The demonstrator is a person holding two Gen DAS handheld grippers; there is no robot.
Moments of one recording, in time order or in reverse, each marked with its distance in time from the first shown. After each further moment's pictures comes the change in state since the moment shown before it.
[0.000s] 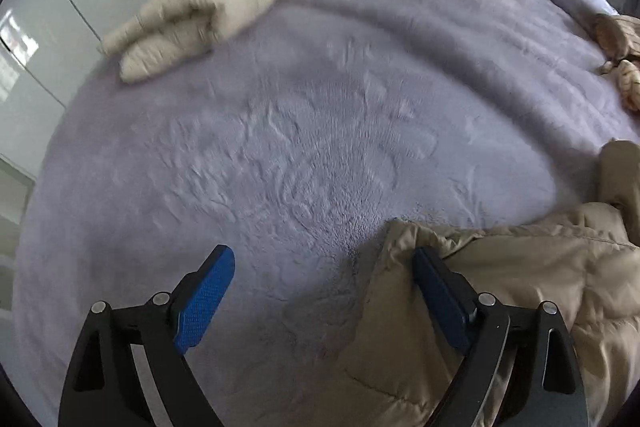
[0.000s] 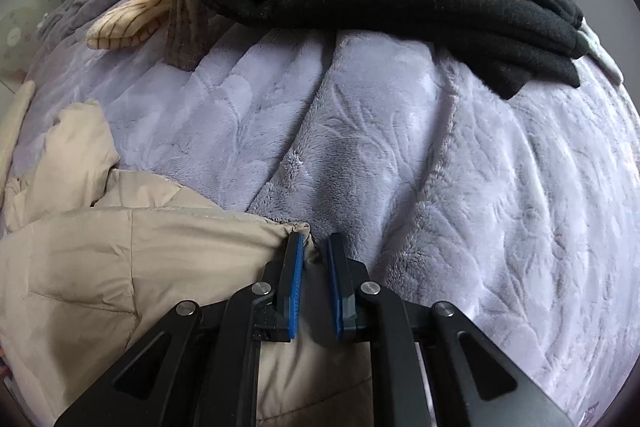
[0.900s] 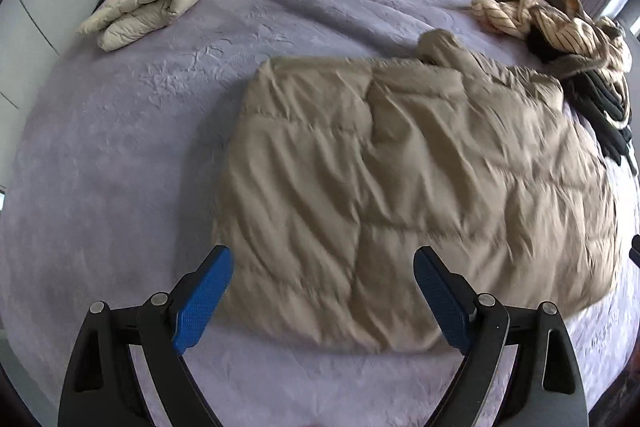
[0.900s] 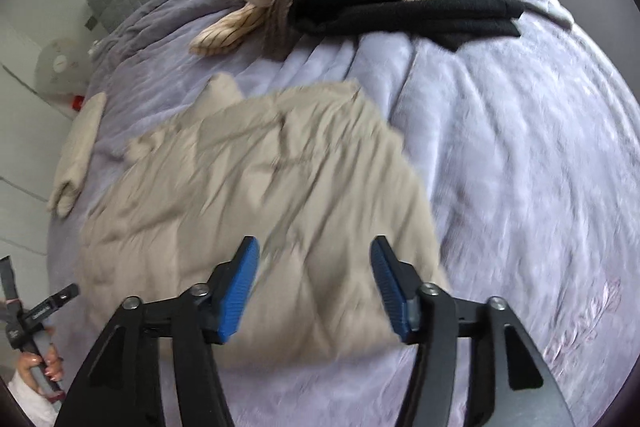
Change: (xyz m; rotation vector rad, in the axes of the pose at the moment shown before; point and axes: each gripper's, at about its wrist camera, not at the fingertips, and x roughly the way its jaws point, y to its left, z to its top) left arm -0.155 -0.013 -0.129 0.140 0.077 -0.255; right arm -0.149 0.012 -0.128 0.084 -0.013 0.247
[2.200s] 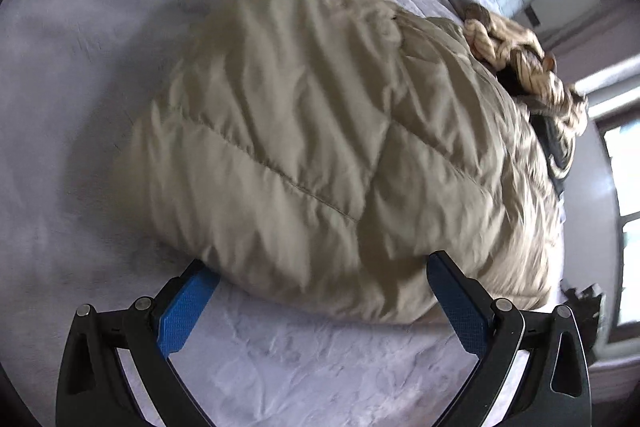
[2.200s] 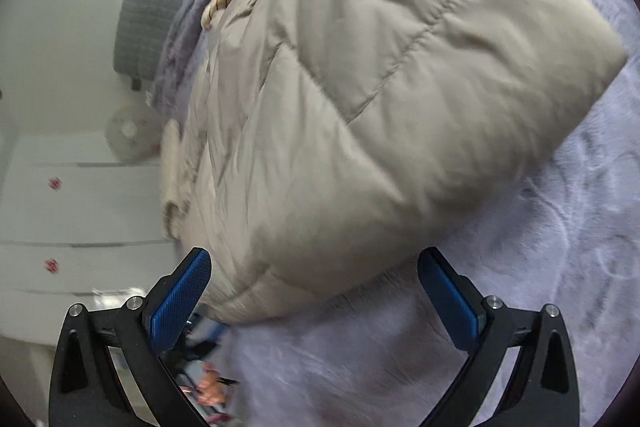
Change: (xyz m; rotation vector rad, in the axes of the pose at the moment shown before) left arm 0.072 0.053 -0.066 -0.288 0.027 -0.415; right arm 0.098 -0.033 -0.089 0.457 0.112 0.530
